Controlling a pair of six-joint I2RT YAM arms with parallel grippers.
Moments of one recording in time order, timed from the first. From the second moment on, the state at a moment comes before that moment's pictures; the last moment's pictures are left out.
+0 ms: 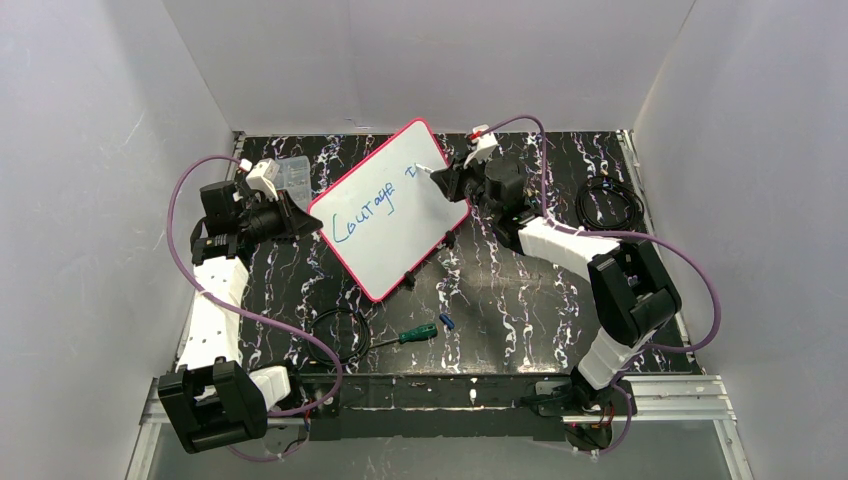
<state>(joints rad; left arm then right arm) 0.21 1.12 0.94 -0.48 0.80 -0.11 0.59 1.69 1.06 0.54 -0.12 0.29</state>
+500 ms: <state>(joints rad) 0.21 1.12 0.94 -0.48 0.80 -0.11 0.60 1.68 1.04 0.54 -0.09 0.29</state>
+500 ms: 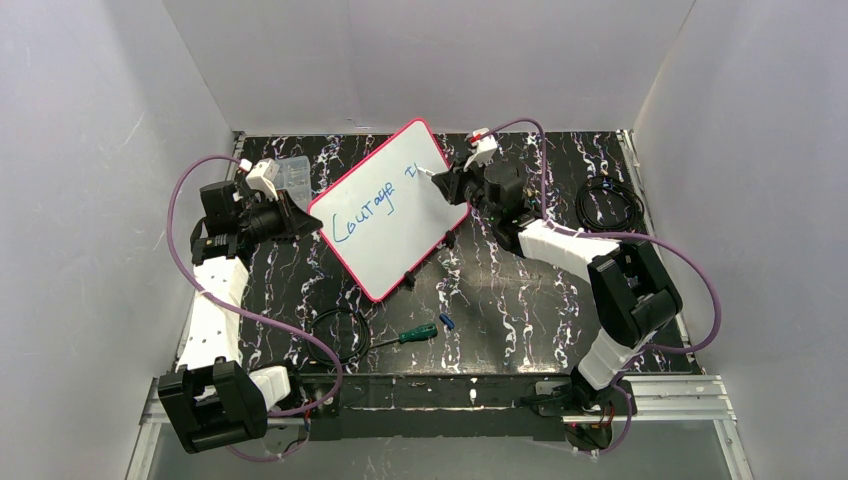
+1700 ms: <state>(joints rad) 0.21 1.12 0.94 -0.48 0.80 -0.11 0.60 1.69 1.07 0.54 -0.11 0.28</state>
